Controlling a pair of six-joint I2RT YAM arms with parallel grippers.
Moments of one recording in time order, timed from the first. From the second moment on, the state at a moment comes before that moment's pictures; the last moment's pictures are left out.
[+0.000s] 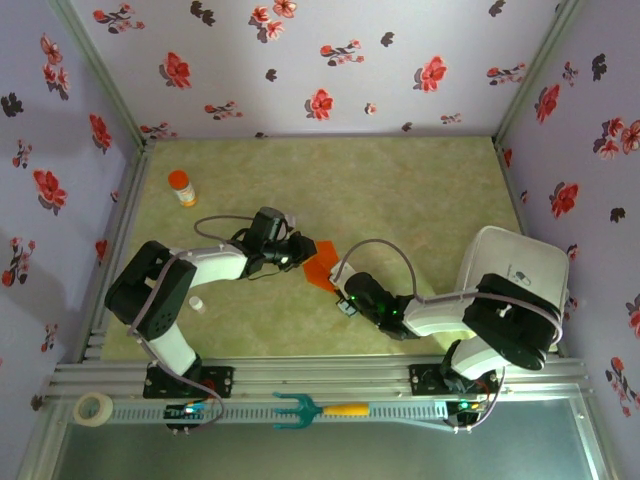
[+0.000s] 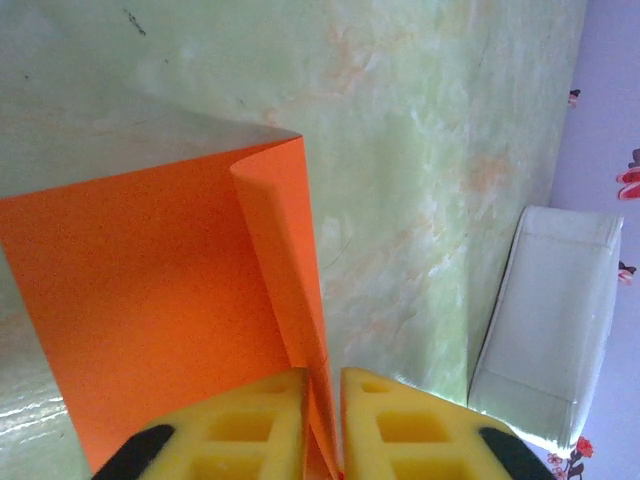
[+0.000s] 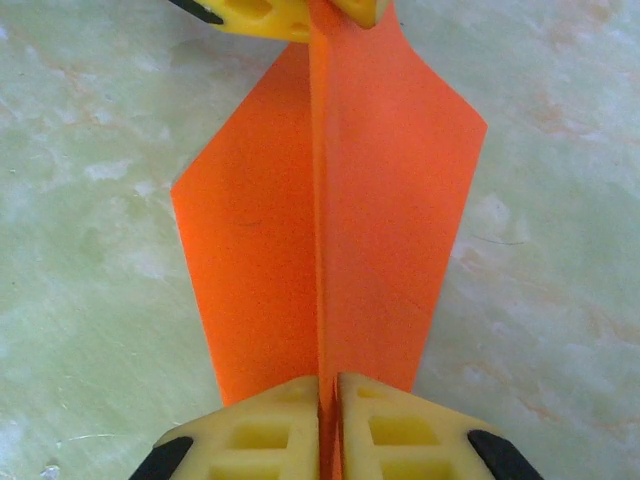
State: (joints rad) left arm -0.62 1.68 0.79 0.17 0.44 -1.05; right arm 1.02 1.47 0.39 0.39 0.29 0.02
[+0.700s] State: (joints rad) left arm -0.62 1.61 0.78 0.07 0.31 -1.06; right arm 0.94 1.53 0.39 0.44 0.15 0.19
